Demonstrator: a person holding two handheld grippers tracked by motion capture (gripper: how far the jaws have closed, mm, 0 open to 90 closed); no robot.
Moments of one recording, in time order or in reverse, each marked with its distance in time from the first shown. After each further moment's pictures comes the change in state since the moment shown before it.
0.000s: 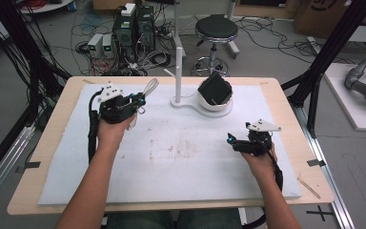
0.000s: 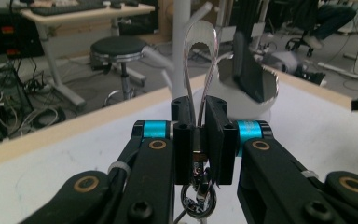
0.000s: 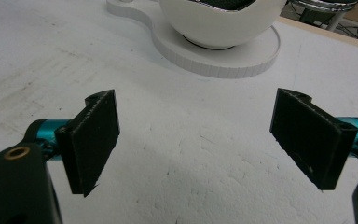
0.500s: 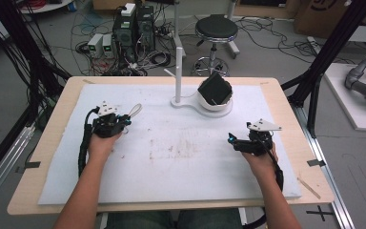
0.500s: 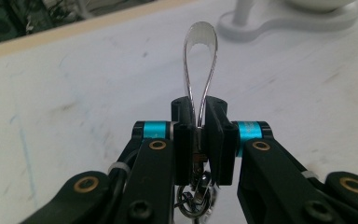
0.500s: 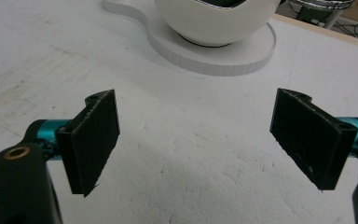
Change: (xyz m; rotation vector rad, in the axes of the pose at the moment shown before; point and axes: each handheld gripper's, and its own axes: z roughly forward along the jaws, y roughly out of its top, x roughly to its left) left arm 0.043 -0.082 -0.006 0.259 0.090 -0.012; right arm -0.002 -0.001 0.000 0.007 -0.006 0.004
